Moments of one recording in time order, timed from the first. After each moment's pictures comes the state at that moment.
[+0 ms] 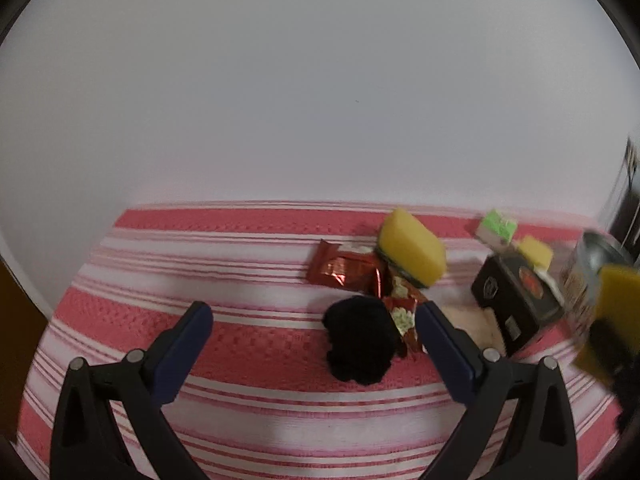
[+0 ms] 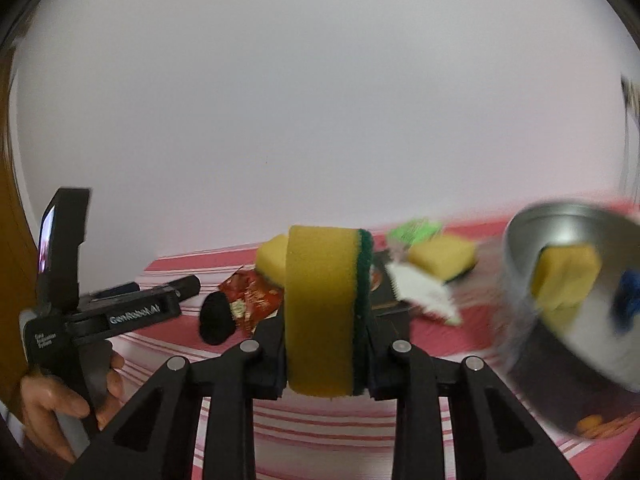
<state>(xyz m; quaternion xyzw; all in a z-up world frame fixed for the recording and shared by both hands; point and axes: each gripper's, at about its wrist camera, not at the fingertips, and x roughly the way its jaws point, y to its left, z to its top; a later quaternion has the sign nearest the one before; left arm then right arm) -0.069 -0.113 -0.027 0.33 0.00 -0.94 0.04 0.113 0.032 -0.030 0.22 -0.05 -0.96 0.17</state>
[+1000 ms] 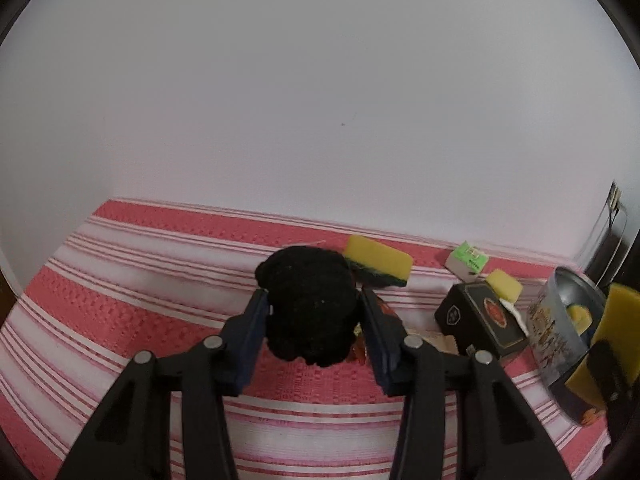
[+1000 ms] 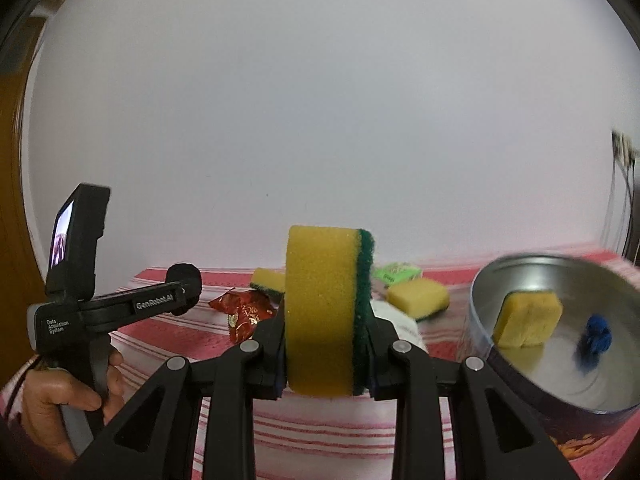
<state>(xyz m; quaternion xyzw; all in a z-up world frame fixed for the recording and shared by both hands) -0.057 -0.123 -0.018 0.29 0.08 -0.95 0.01 0.118 0.033 -0.024 0.15 -0.01 -0.98 0.15</state>
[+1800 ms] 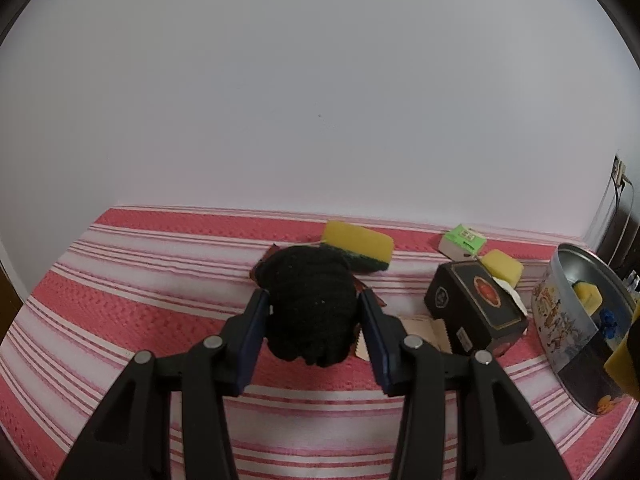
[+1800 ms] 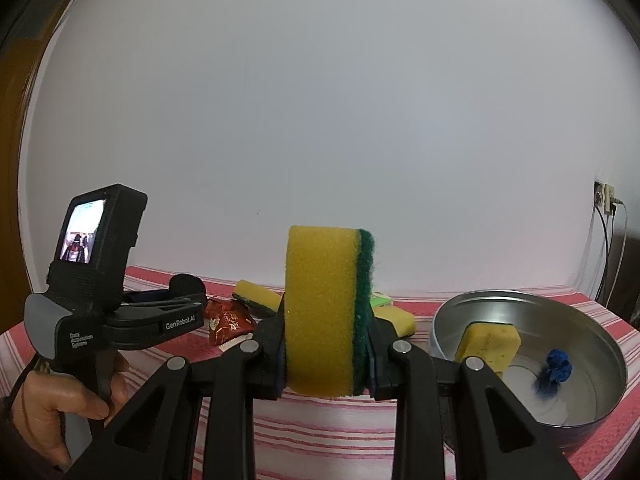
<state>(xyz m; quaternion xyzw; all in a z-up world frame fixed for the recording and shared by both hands) -0.050 -0.095 -0.023 0.29 0.05 -0.96 0.01 0.157 0.030 -0.009 0.09 0.04 -0.99 0.13</state>
